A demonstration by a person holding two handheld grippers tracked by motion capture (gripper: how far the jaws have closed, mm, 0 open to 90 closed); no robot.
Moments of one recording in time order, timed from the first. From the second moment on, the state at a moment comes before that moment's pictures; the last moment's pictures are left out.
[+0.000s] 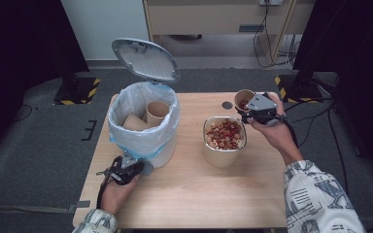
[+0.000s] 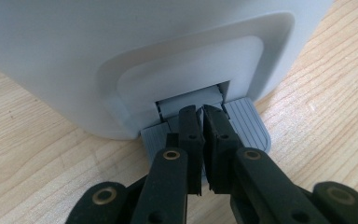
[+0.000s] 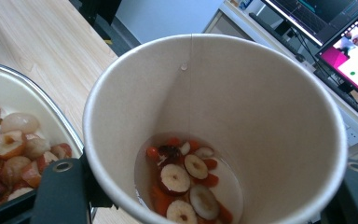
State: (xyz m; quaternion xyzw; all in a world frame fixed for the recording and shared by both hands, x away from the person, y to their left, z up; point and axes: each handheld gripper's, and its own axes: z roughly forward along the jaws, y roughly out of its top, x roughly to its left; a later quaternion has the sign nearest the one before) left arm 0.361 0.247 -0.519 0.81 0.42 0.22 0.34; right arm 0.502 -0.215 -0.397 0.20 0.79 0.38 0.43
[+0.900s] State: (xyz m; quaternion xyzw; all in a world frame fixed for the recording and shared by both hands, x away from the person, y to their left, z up) left arm 0.361 0.247 -0.519 0.81 0.42 0.22 0.33; right arm 0.494 -0.199 -0.406 0.18 0.81 0.36 0.43
